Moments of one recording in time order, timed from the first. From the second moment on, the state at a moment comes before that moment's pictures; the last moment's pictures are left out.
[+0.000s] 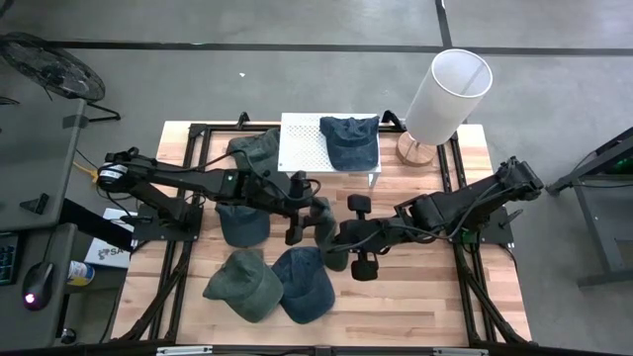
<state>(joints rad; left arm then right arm) -0.11 1.43 1.22 -0.24 -0.03 -0.12 0.38 1.57 1.51 -0.67 0.30 0.20</state>
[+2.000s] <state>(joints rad) 0.02 1.30 1.68 -0.90 -0.24 -0.60 0.38 1.56 1.74 -1.12 0.53 0.76</state>
